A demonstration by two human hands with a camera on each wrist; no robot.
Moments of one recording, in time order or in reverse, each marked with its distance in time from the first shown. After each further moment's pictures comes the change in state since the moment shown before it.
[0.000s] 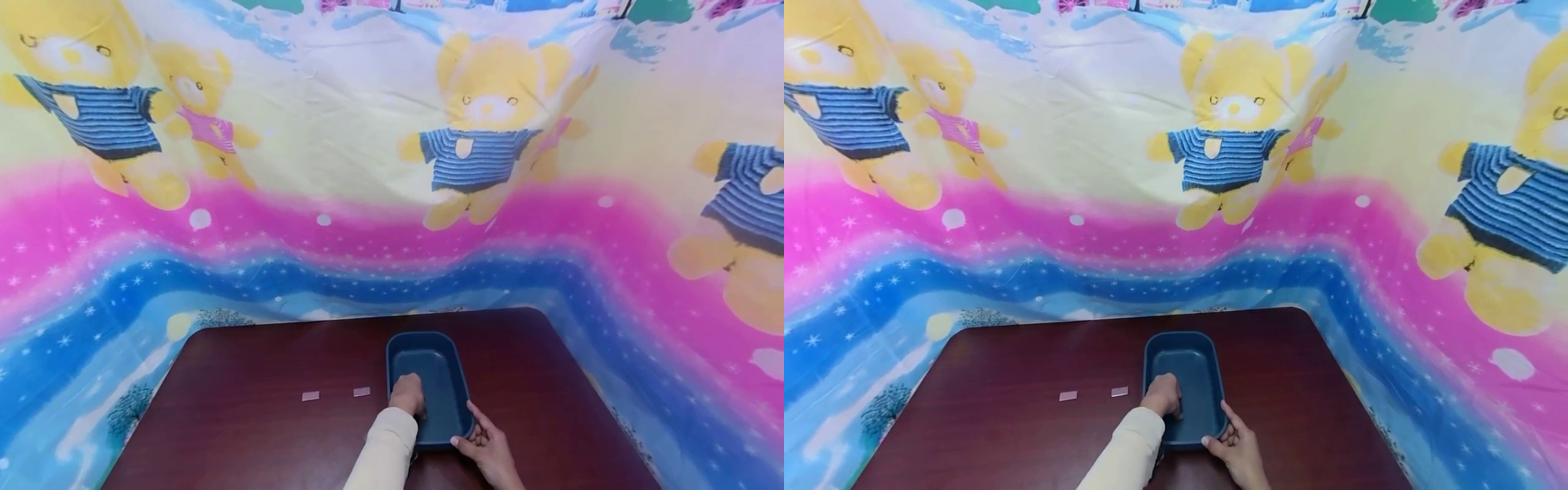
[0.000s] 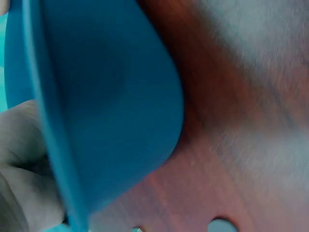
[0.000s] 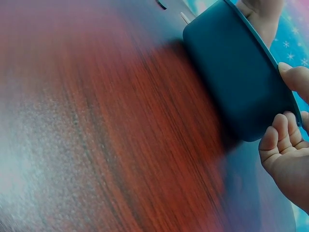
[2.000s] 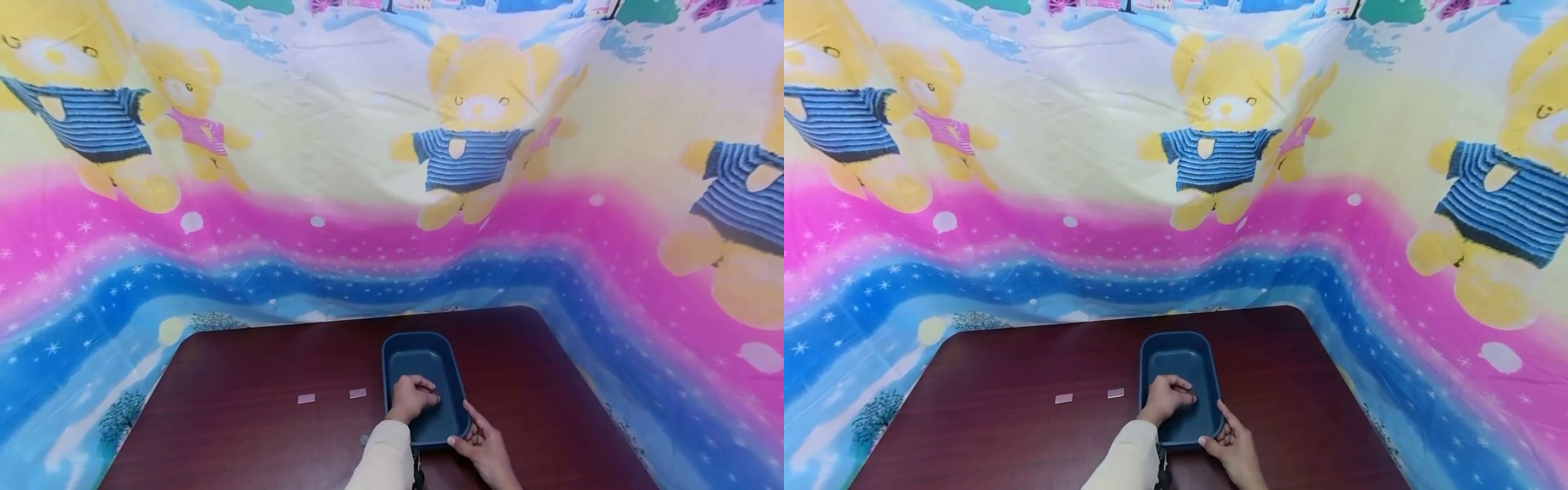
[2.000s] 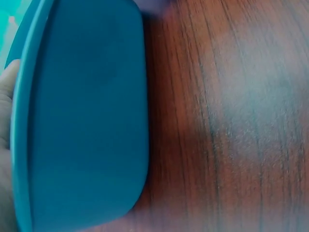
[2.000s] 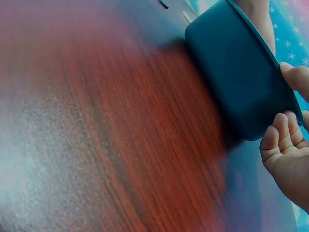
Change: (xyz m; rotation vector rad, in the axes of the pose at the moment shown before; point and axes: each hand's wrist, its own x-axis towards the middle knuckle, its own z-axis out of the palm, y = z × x) left_hand -0.003 -0.008 0.024 -0.755 0.087 0.073; right_hand 0.006 0.020 -0.002 -0.050 0.022 0.014
